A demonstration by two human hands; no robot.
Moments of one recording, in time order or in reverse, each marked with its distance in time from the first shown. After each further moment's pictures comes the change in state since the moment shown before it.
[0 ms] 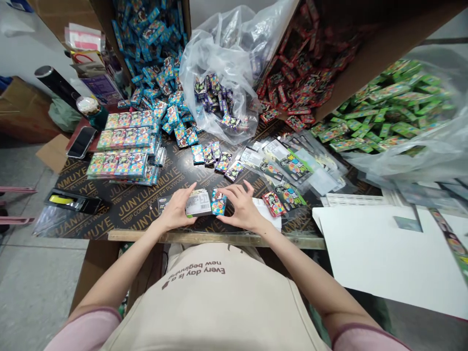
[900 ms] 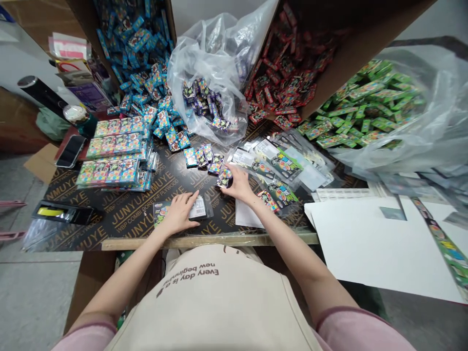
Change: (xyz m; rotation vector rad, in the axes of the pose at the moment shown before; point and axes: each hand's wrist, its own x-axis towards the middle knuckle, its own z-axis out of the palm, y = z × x) left_hand 0.012 0.000 0.026 0.194 -0.141 -0.022; right_hand 0.037 0.075 0.023 0.060 0.070 0.306
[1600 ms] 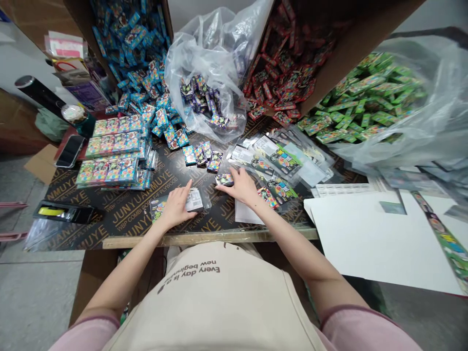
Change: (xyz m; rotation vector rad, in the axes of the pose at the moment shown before) left_hand 0.006 0.001 -0.016 -0.003 0.079 -0.081; right_hand -0.020 -0.033 -0.022 -0.231 -0.100 0.187
